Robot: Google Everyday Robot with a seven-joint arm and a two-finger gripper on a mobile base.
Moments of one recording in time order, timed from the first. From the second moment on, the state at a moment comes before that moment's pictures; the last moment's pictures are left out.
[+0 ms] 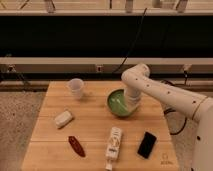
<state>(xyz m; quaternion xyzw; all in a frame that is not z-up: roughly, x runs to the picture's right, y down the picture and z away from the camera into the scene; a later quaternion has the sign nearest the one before) 0.158 0.127 0.820 -0.35 -0.08 -0.22 0.91</state>
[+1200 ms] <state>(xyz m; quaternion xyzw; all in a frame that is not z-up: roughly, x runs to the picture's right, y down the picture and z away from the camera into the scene) 0.196 0.157 0.855 -0.34 -0.10 -0.21 0.91</state>
